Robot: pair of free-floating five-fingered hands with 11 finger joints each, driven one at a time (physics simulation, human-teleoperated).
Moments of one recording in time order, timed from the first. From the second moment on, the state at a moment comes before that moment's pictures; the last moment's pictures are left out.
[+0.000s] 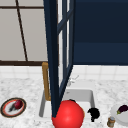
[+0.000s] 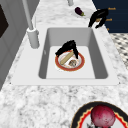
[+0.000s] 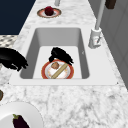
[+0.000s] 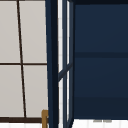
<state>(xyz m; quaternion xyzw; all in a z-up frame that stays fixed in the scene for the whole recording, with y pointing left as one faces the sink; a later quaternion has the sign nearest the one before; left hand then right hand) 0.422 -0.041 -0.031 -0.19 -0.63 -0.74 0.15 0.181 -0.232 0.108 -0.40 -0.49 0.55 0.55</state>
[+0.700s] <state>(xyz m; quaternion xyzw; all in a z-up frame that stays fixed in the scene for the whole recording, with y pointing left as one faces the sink) 0.373 -0.034 -0.054 -0.22 -0.63 -0.72 0.18 0.181 -0.232 0.108 -0.40 -0.49 0.55 0.55</state>
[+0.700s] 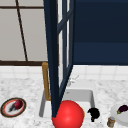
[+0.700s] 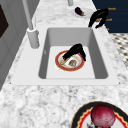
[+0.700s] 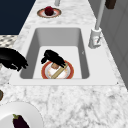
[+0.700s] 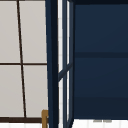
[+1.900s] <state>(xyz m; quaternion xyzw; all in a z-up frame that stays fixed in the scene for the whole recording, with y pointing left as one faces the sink) 0.364 -0.013 -0.044 -0.30 -0.62 -0.68 0.25 0.181 -0.232 0.108 -0.40 -0.49 0.55 0.55</state>
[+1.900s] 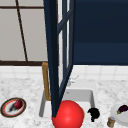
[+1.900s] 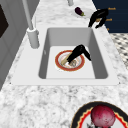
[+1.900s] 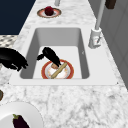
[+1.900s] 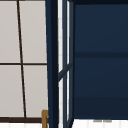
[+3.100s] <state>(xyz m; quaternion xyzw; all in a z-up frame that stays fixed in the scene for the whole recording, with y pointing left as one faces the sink) 0.384 -0.012 -0.039 -0.35 -0.58 -0.64 0.34 0.181 -0.232 0.108 -0.40 -0.49 0.55 0.55</state>
